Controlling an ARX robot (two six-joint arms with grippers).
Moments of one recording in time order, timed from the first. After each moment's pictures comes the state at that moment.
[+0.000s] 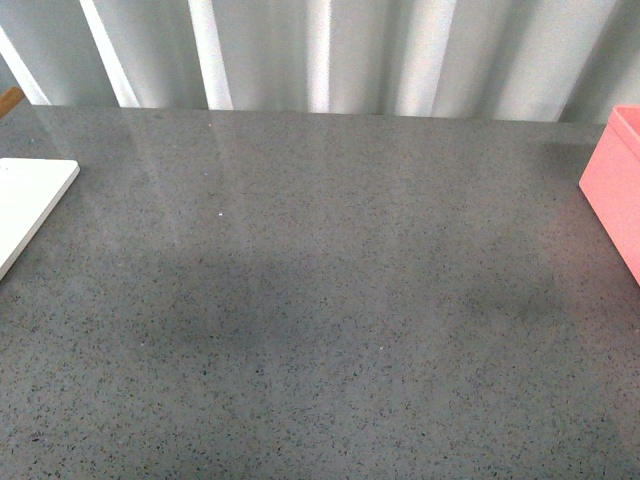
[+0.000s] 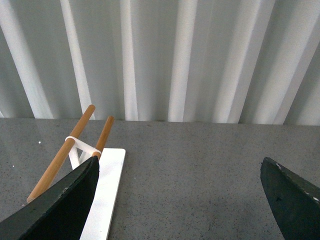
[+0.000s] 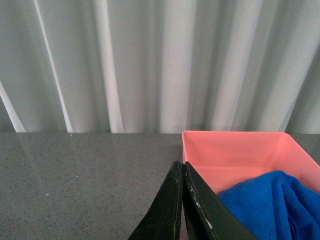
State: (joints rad) left arm 0.00 0.00 0.02 0.00 0.00 0.00; right arm 0.00 0.49 0.02 0.49 0.00 -0.01
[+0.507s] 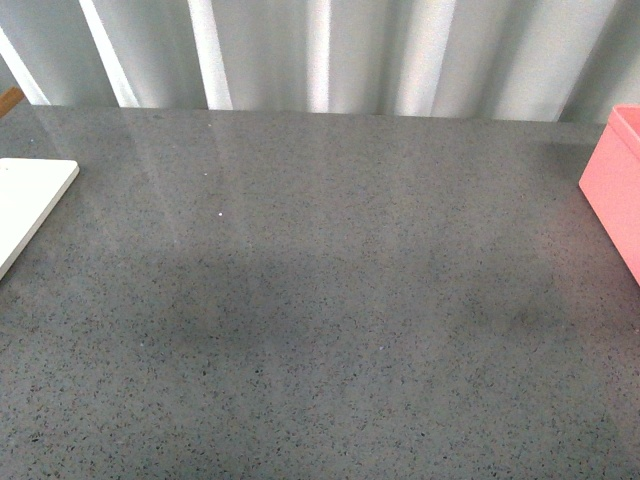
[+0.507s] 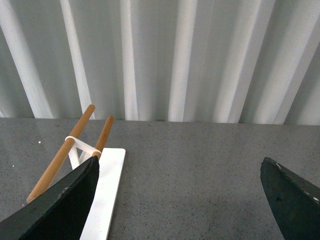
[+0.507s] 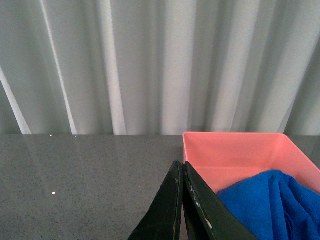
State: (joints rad) left arm 0.00 0.00 0.02 0.00 0.00 0.00; right arm 0.00 0.27 0.02 0.27 0.00 -0.01
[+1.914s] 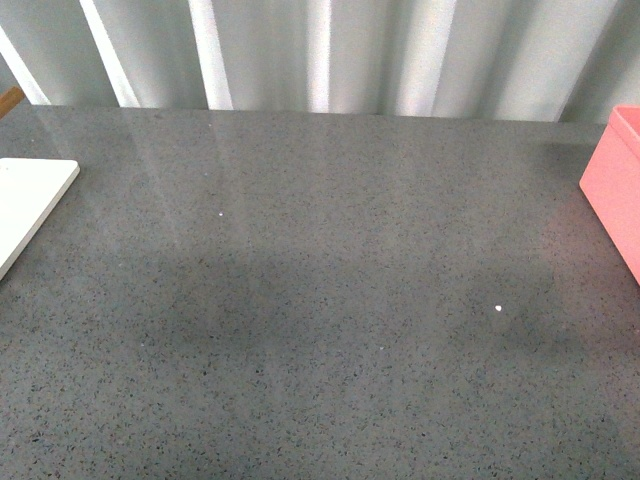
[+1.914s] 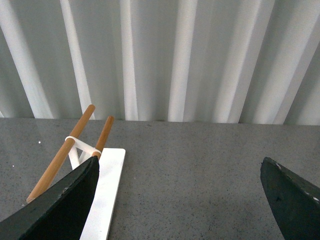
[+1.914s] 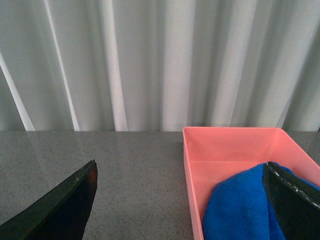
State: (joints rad) left arm 0.00 0.00 0.02 0.00 0.00 0.00; right arm 0.00 0.00 0.02 0.00 0.00 -0.01
